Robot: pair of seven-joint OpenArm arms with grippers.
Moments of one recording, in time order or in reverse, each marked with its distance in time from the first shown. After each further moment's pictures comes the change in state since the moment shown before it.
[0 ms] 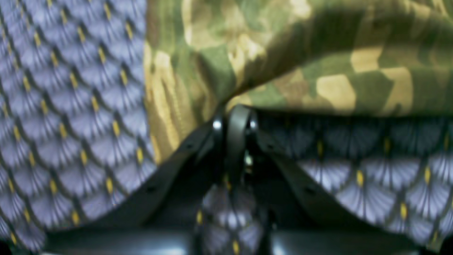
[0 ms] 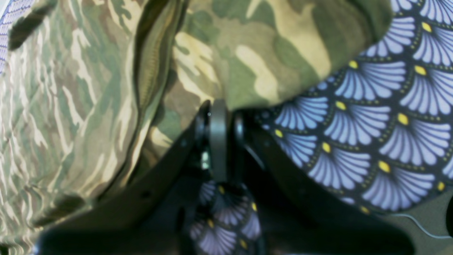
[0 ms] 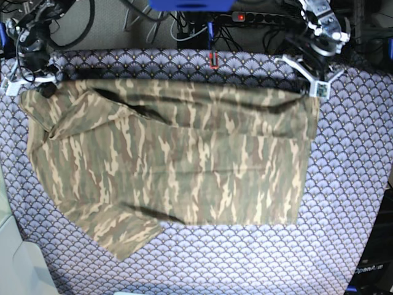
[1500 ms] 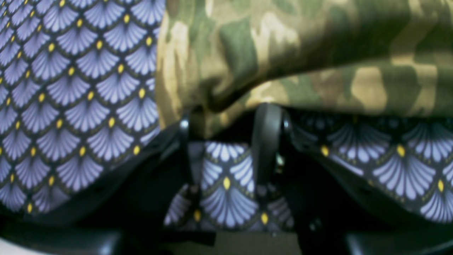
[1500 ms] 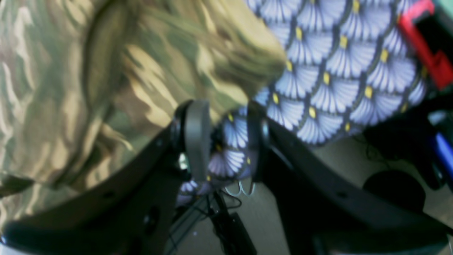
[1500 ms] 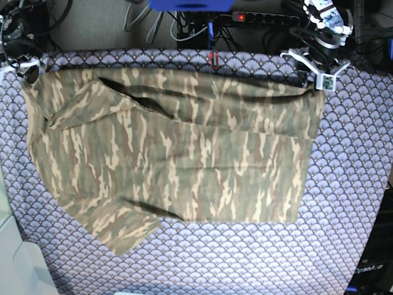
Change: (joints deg) left arm 1.7 -0.3 -2.3 -1.4 3.4 1.2 -3.9; right arm -7.6 5.5 0.1 6.1 -0.3 -0.2 -3.6
